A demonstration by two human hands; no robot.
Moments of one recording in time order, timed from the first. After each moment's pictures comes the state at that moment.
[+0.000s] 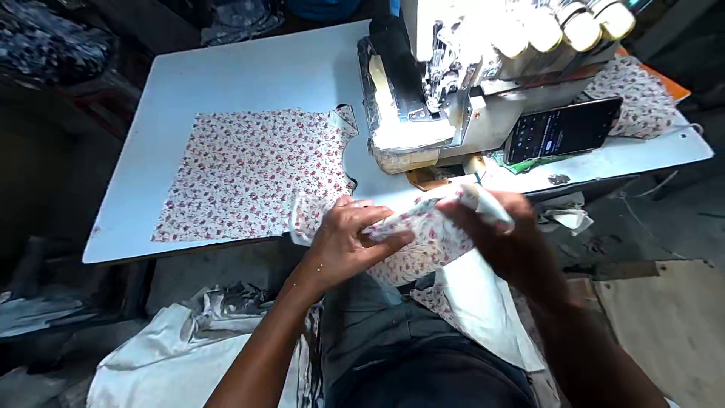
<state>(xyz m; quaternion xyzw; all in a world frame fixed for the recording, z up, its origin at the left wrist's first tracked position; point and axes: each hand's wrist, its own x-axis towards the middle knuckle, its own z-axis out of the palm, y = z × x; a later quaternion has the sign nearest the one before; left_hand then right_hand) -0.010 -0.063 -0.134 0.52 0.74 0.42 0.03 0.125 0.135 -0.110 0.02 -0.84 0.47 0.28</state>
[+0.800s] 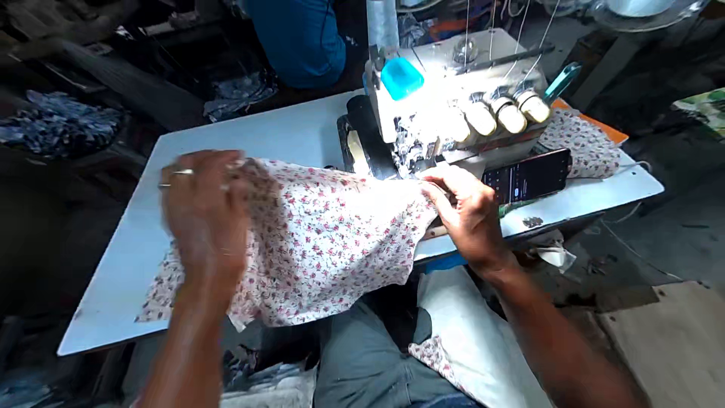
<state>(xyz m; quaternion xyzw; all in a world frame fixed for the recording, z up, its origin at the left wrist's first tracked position) -0.102 -0.076 -0.052 0.34 0.90 0.20 -0.19 0.049 0.188 -0.130 -0.07 -0.87 0.27 0.42</state>
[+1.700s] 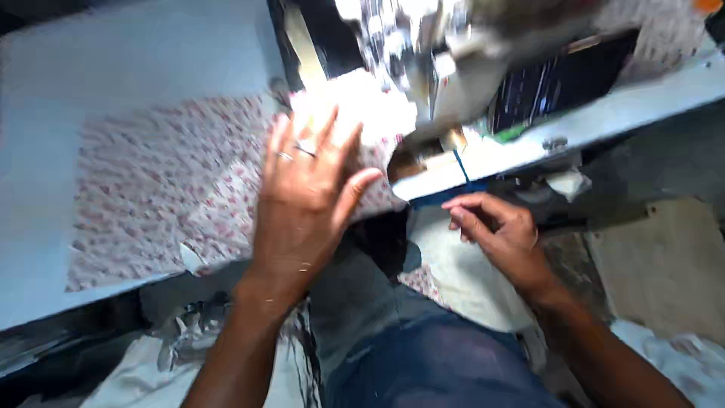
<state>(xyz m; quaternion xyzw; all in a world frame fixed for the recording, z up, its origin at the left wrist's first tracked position) -0.028 -0.015 -0.112 0.52 0.83 0.19 -0.06 0.166 0.169 -0.198 -0.16 -0.81 0.53 0.20</state>
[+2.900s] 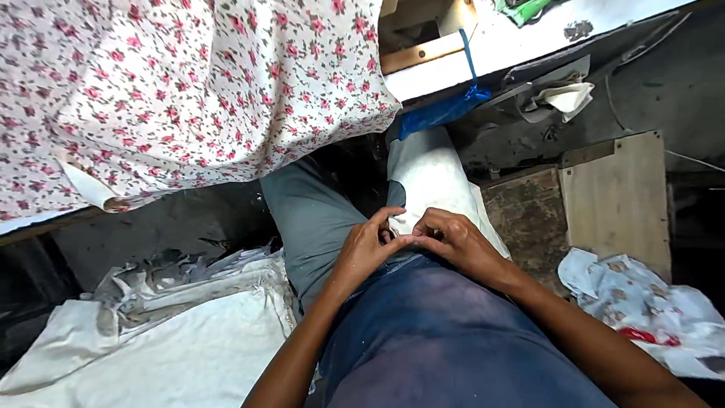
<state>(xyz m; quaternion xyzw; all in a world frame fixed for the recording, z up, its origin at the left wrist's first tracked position) 0.100 -0.075 -0.274 0.32 0.75 0.40 0.42 0.238 0.101 -0.257 -0.13 -0.87 0.48 -0.06</state>
